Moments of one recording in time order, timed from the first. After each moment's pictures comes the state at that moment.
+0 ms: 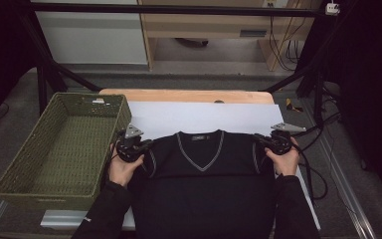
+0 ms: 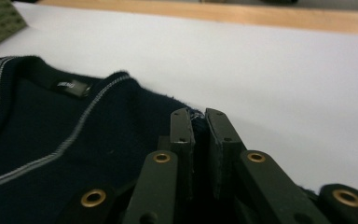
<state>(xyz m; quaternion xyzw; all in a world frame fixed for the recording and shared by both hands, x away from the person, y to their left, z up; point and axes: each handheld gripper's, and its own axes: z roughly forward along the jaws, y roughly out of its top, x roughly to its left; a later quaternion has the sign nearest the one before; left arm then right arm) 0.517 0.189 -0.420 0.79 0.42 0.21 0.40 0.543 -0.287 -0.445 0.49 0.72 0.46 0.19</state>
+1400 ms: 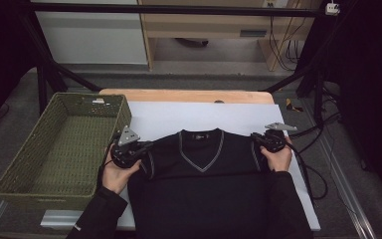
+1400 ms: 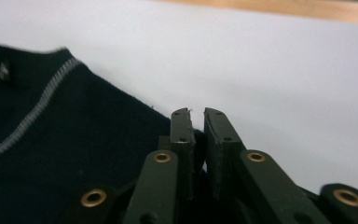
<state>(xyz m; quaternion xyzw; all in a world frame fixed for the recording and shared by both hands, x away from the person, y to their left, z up) 0.487 0.190 -0.399 0.79 0.38 0.21 0.42 0.568 -0.284 -0.472 0.50 0.72 0.42 0.23</state>
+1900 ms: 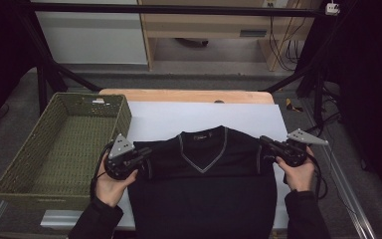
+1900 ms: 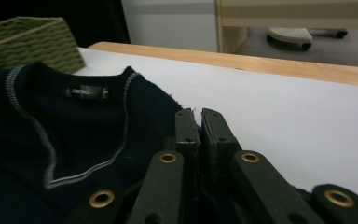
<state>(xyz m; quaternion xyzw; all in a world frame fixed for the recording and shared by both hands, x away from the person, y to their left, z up) 0.439 0.192 -0.382 0.78 0.37 0.21 0.46 0.484 -0.297 -0.410 0.44 0.69 0.53 0.21</state>
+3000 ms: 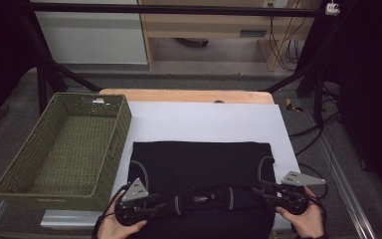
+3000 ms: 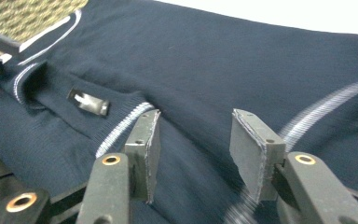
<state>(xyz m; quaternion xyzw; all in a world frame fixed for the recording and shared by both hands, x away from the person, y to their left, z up) 0.379 0.164 -0.453 0.85 0.32 0.06 0.40 0.385 -0.275 -0.441 0.42 0.77 0.46 0.11</state>
